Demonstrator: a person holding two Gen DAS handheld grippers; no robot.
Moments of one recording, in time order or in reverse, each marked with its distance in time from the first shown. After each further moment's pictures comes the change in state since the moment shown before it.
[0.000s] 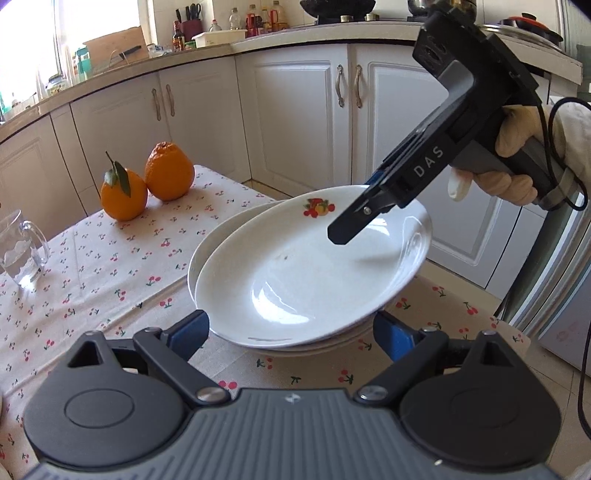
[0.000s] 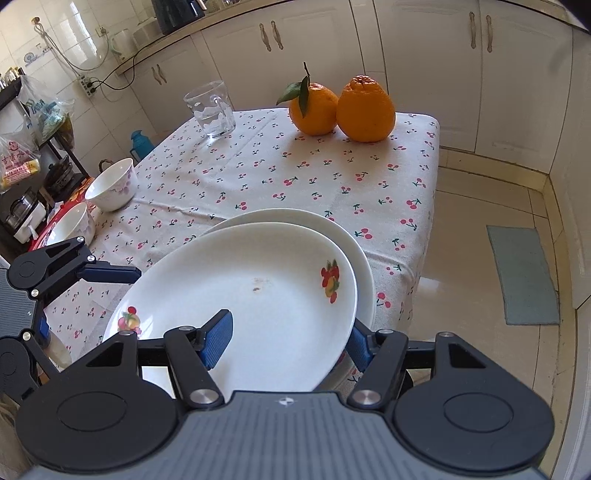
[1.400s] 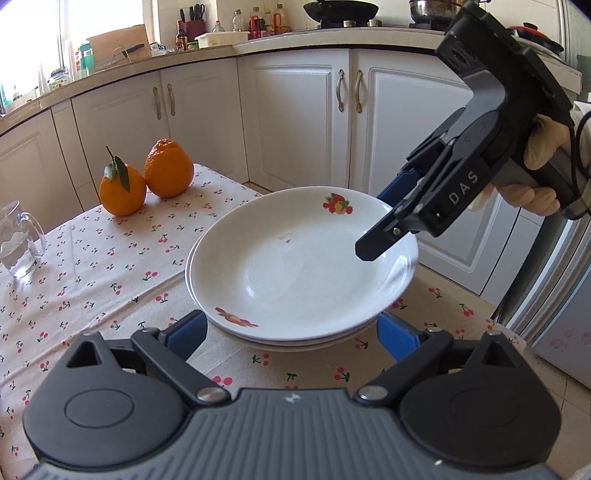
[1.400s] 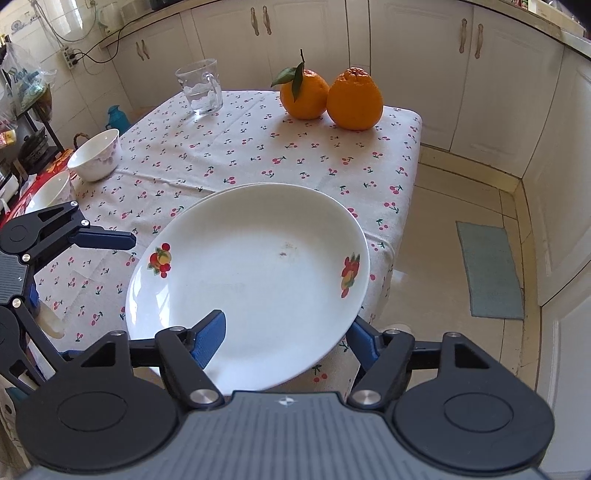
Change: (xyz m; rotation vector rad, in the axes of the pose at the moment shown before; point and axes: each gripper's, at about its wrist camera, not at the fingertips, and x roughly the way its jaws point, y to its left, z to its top) left arm -0.002 0.005 -0.007 -0.037 -0.022 -0.018; right arm -0.010 0.026 -0.012 -0.053 0.053 -0.134
